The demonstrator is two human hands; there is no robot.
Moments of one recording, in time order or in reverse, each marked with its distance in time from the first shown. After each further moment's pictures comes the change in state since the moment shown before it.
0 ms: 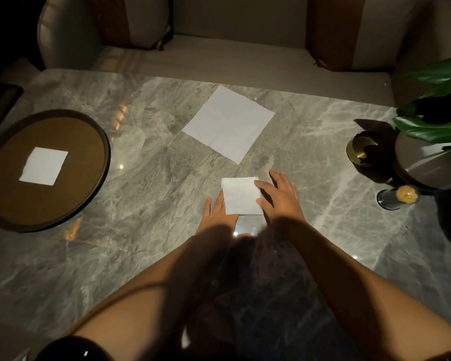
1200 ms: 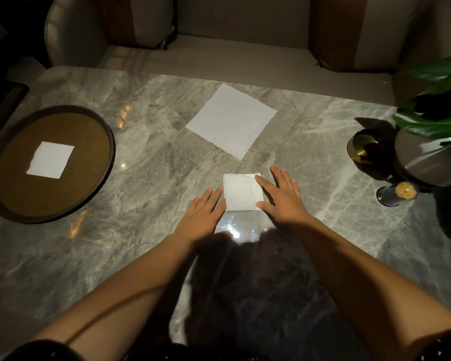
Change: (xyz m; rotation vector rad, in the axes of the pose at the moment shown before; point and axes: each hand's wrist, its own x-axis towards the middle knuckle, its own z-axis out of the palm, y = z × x) left_hand -0.024 -0.048 -0.017 0.111 -0.058 0.098; right_hand 0.002 0.017 0.004 -0.171 -0.117 -0.055
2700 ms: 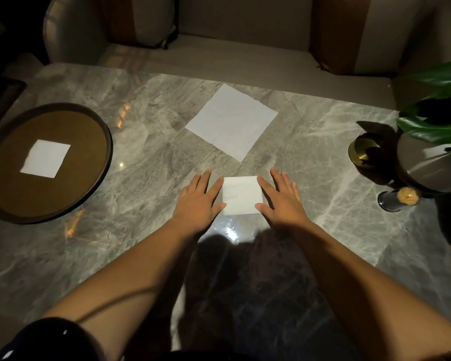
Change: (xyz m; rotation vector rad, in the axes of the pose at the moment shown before) left_hand 0.033 -0.012 -0.016 0.049 0.149 -0.180; right_hand 0.000 0.001 0.005 -0.004 0.028 0.004
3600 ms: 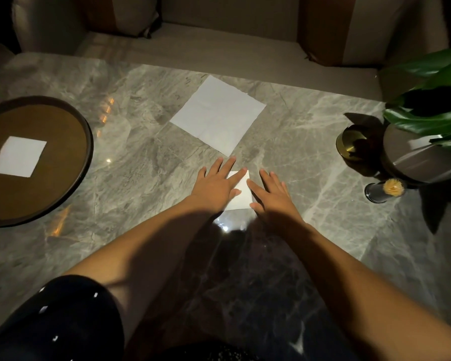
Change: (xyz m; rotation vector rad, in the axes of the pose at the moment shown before) left_hand 0.046 0.059 -0.014 0.093 -0.101 0.171; right_hand -0.011 0.002 -0.003 -0.041 -0.044 -0.057
